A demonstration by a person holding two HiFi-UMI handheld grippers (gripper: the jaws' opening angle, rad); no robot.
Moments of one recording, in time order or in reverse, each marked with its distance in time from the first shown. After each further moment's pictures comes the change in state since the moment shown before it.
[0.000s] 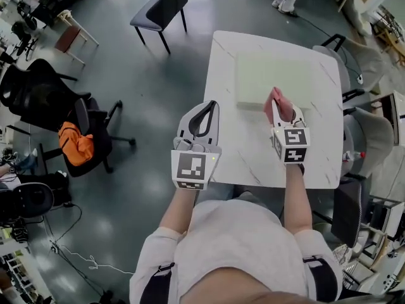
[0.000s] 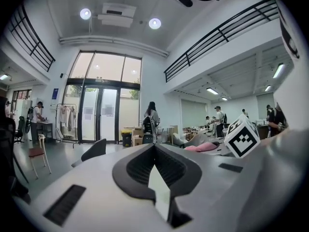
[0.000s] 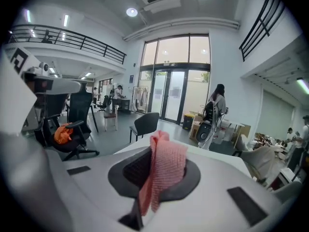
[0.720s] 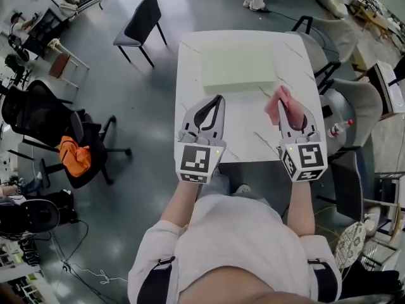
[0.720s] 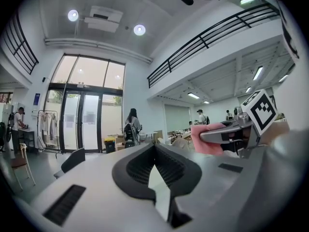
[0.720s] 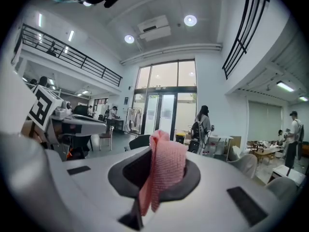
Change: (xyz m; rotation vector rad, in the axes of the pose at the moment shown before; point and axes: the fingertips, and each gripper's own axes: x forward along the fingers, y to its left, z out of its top) left arm -0.034 -0.171 0.042 0.082 -0.075 -0.175; right arm -0.227 -0.052 0.016 0.056 -0.273 -0.078
